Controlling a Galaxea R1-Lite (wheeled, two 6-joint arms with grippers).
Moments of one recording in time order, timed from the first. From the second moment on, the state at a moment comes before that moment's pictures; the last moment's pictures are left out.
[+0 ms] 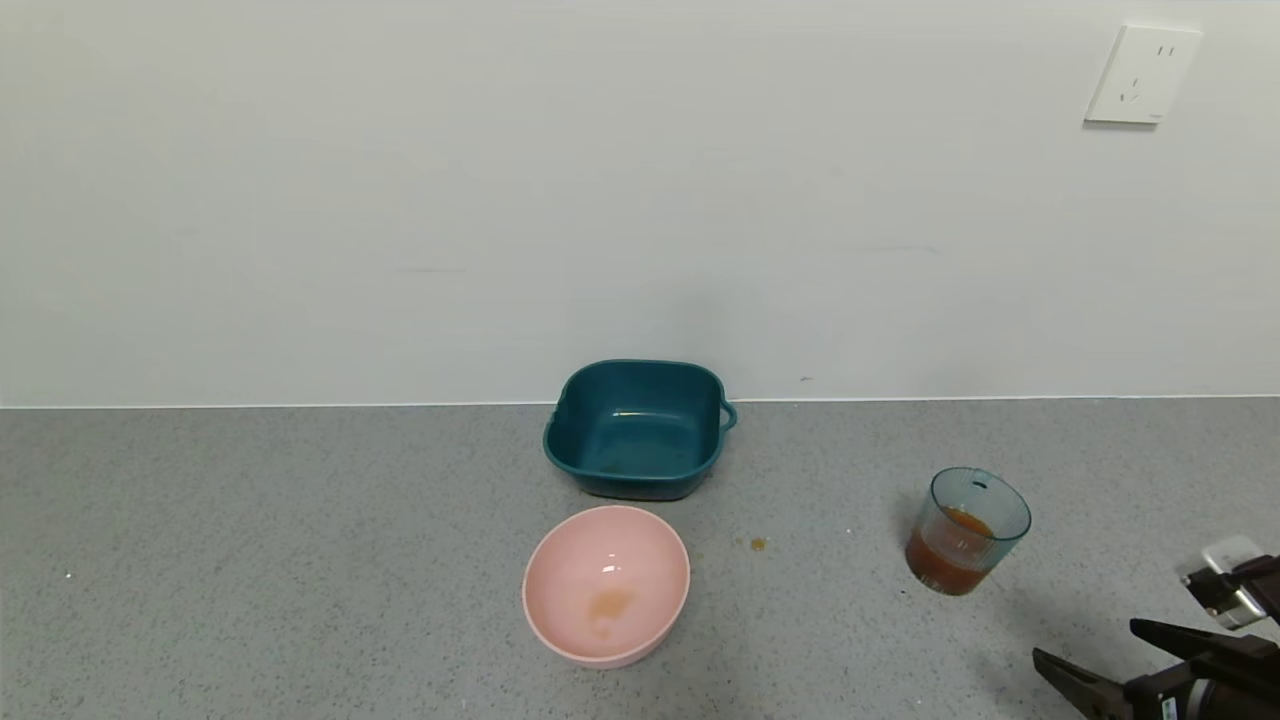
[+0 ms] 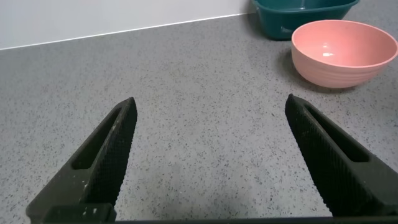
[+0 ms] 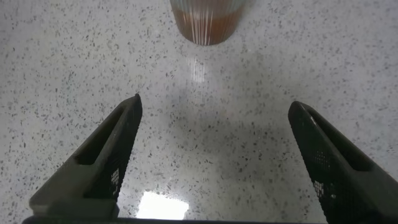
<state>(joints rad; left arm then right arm) 0.00 0.00 0.00 0.01 -0.02 0.08 0.11 1.38 -0.09 -0.71 0.08 -0.06</state>
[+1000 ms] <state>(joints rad) 0.00 0.00 0.00 0.01 -0.02 0.08 0.13 1.83 0.00 -1.36 0.08 -0.05</state>
